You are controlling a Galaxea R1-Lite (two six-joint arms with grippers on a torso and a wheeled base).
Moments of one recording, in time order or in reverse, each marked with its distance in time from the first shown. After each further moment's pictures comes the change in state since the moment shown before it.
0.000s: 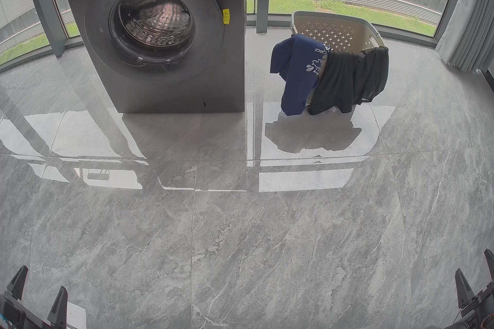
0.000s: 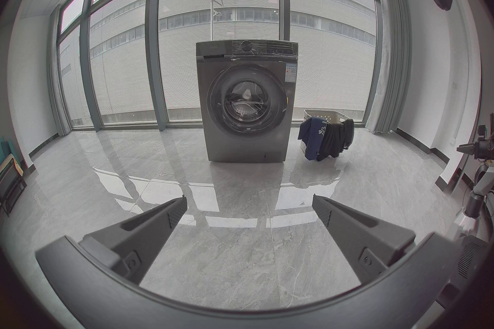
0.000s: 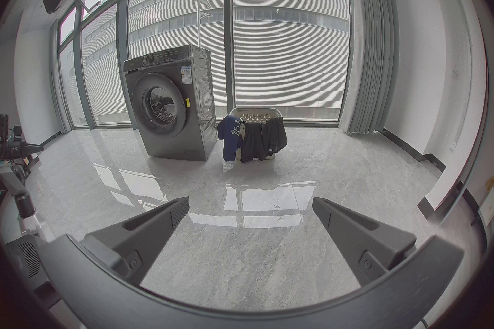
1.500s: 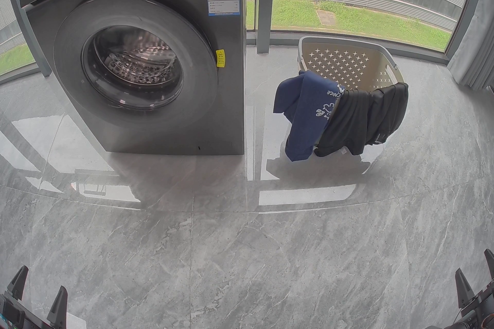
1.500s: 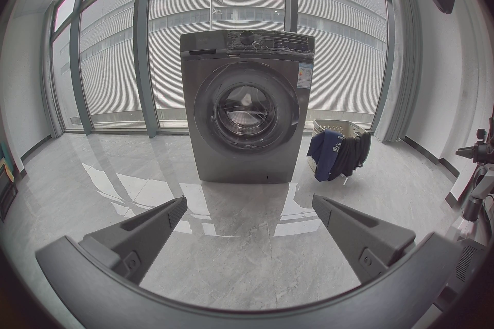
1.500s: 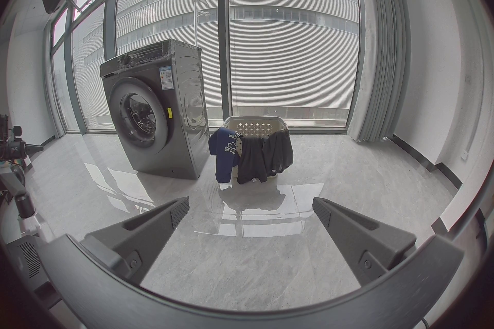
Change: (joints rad) left arm -0.001 0.000 0.000 -0.001 0.002 -0.010; right arm -0.002 0.000 0.000 0.002 0.000 -0.001
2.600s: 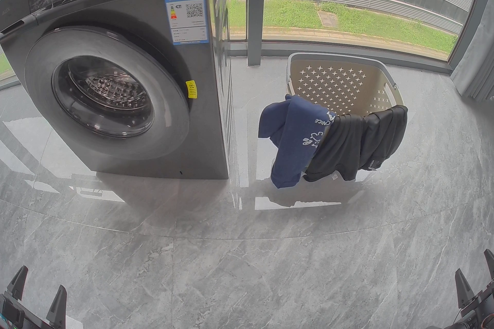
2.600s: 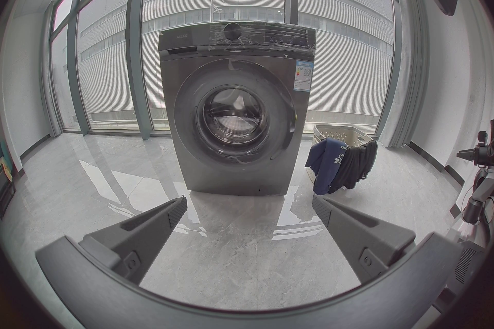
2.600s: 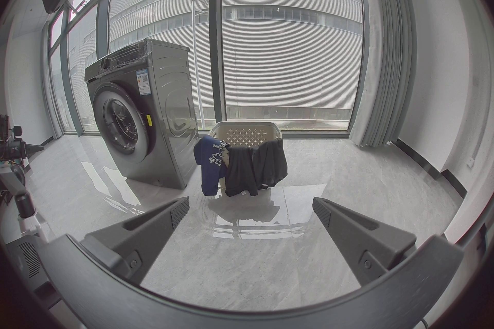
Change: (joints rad) left arm 0.001 0.000 0.000 0.001 0.007 -0.011; right arm 0.001 0.000 0.000 0.000 0.000 0.000
